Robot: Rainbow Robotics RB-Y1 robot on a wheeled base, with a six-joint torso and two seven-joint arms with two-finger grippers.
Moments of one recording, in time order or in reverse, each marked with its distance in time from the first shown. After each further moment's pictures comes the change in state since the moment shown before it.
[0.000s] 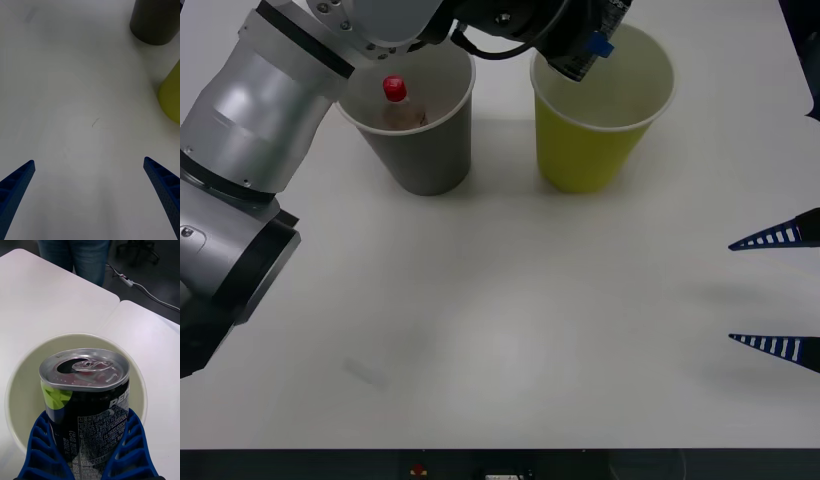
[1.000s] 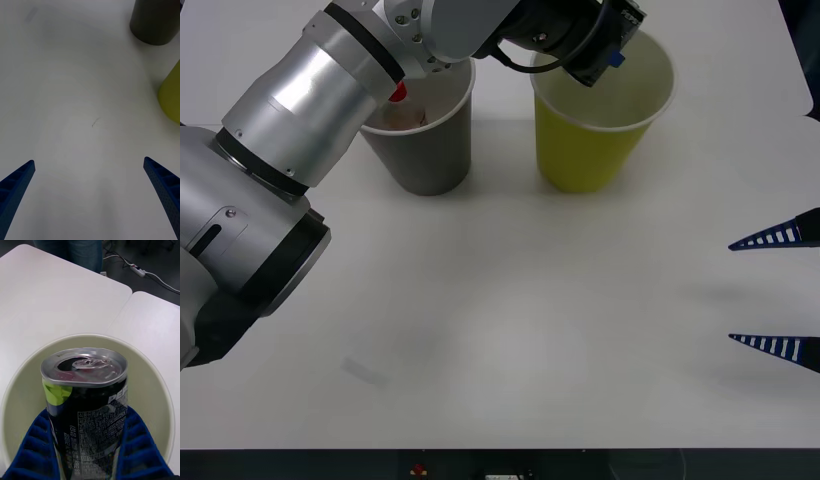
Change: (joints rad) right arm 0.000 0.000 0.000 0.000 0.000 0.000 0.000; left arm -0.070 -0.057 -0.101 0.182 -0.062 0.129 -0.035
